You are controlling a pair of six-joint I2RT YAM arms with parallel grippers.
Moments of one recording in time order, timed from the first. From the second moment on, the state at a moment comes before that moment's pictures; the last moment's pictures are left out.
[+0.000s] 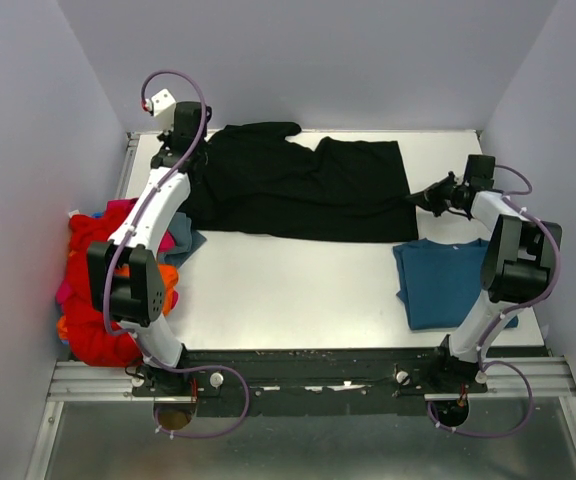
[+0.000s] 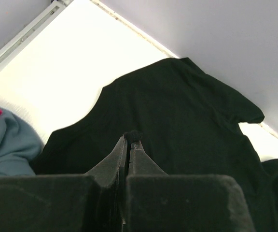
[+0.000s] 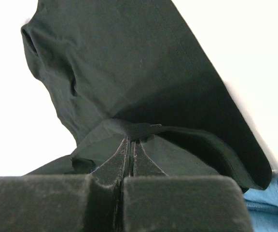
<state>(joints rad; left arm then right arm) -0.18 1.68 1.52 -0.34 -0.53 -0.62 -0.21 1.82 1.18 -0.22 -0.52 0.92</state>
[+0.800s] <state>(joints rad) -0.18 1.98 1.64 0.04 -0.30 -0.40 -0.20 1.93 1.27 -0.22 -0.52 0.93</state>
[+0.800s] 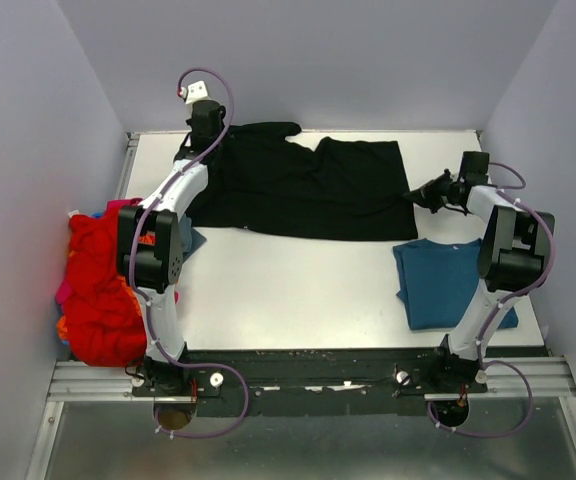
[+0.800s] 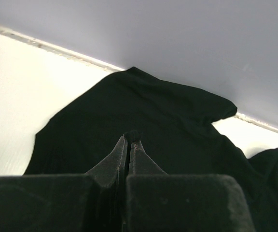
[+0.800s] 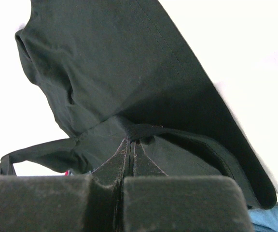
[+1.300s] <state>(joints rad) -0.17 2.03 1.64 0.13 -0.27 -0.34 -0.20 1.96 1.32 -0.23 -0.51 0.92</state>
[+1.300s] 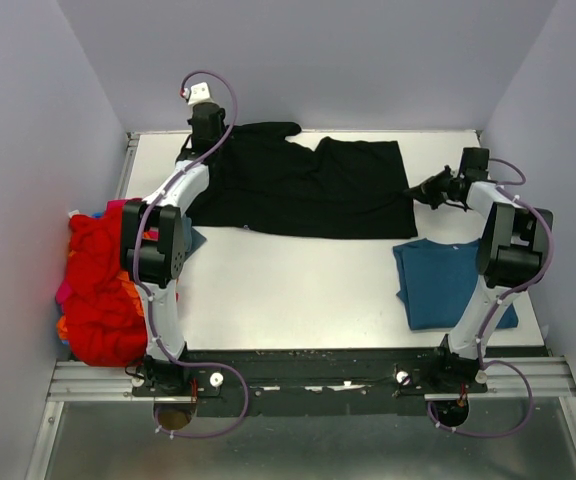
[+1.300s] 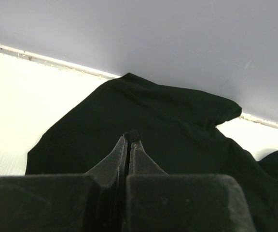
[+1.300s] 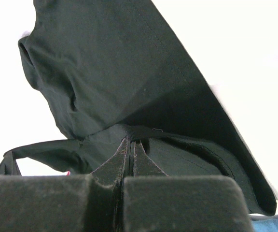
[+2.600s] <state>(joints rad) -0.10 1.76 1.34 0.23 -0.41 -0.33 -0.20 2.01 1.40 -0.35 -0.45 0.91</state>
